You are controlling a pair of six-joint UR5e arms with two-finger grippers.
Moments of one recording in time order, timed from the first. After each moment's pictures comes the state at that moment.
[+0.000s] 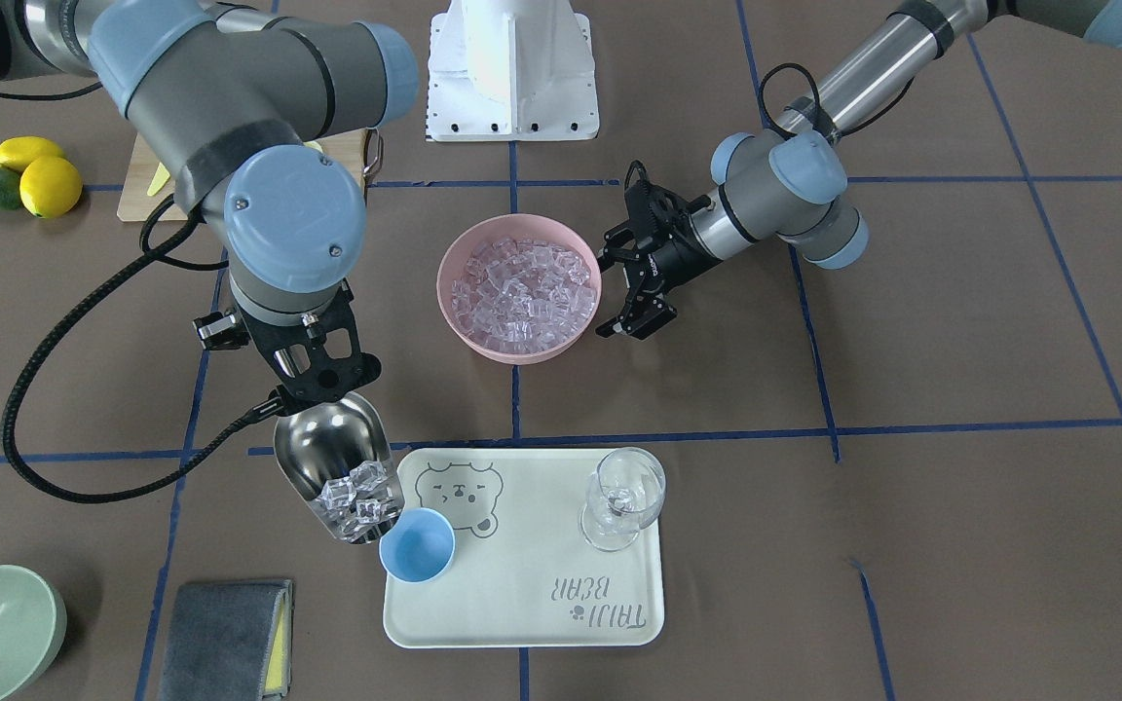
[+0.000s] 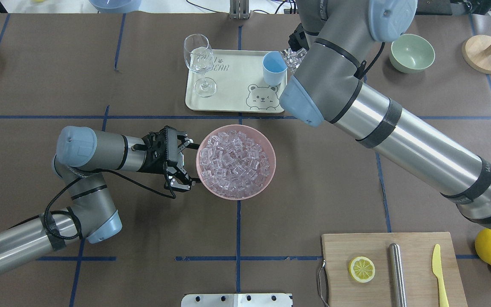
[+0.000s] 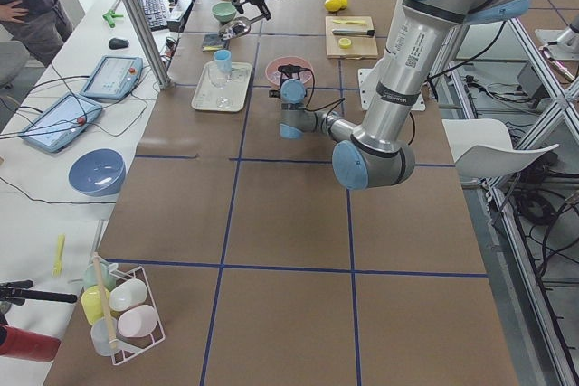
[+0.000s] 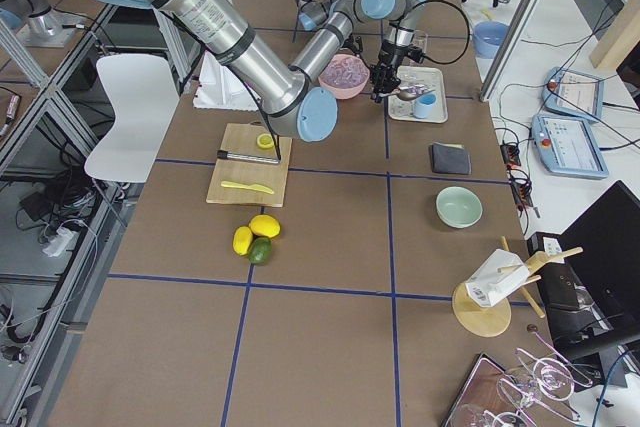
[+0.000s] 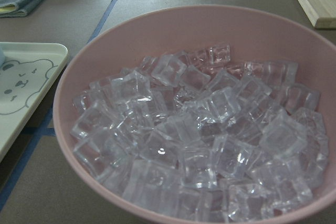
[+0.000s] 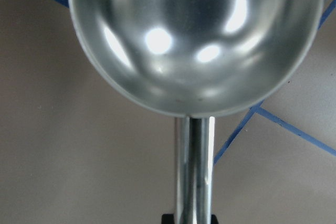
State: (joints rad) left arm -0.55 -2.06 -1.33 -2.92 -1.99 -0.02; right arm 0.83 -0.64 1.47 -2.35 1.98 0.15
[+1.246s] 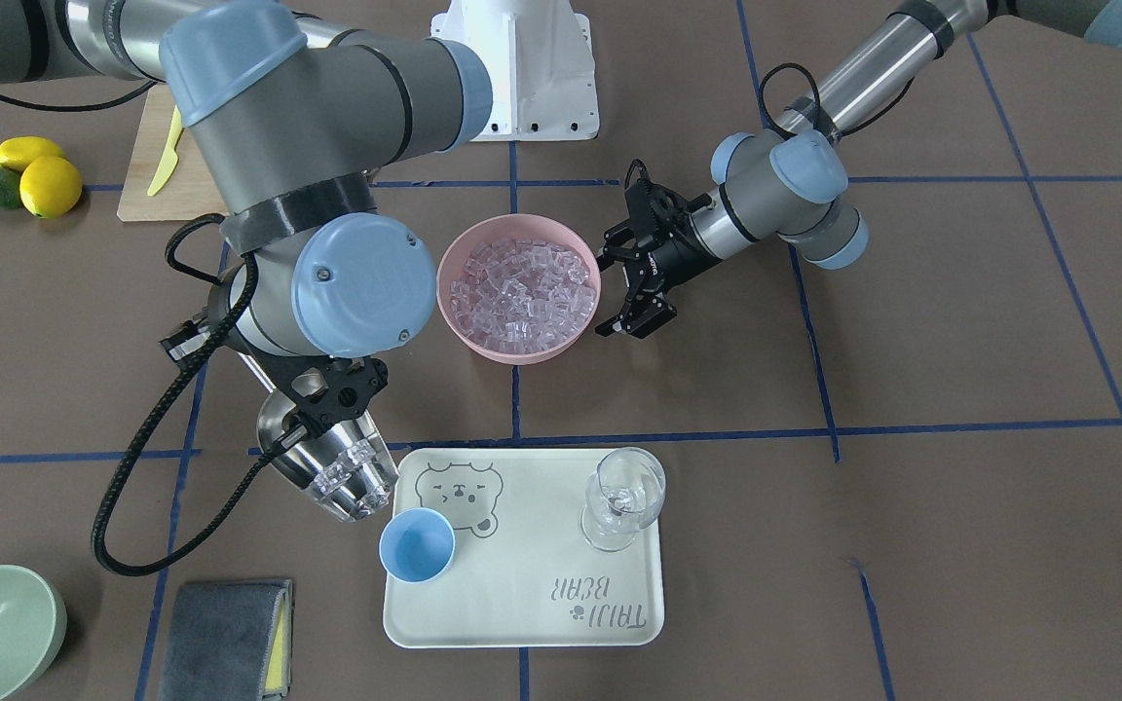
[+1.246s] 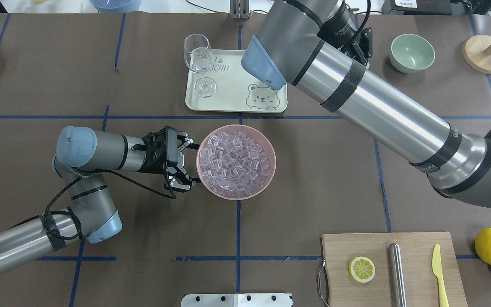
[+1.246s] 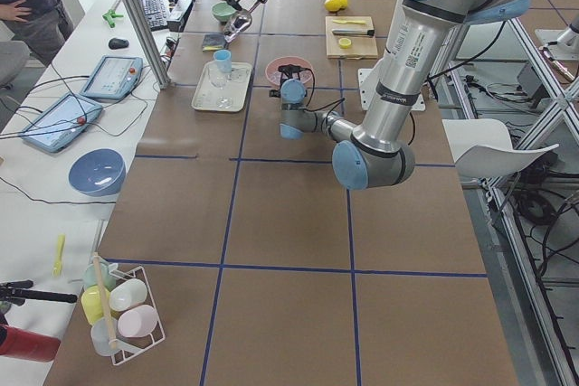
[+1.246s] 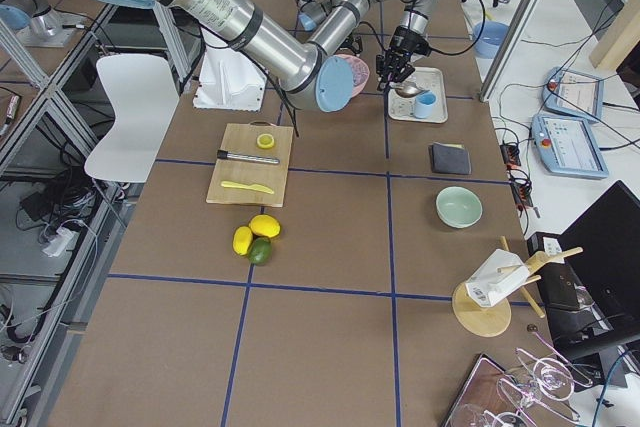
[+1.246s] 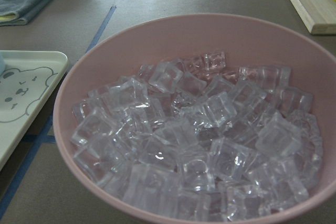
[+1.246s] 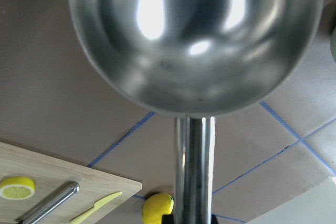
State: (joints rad) left arm -0.55 -2.06 -1.33 -2.92 -1.99 -0.02; right arm 0.86 -0.46 1.28 -2.62 1.85 -0.20
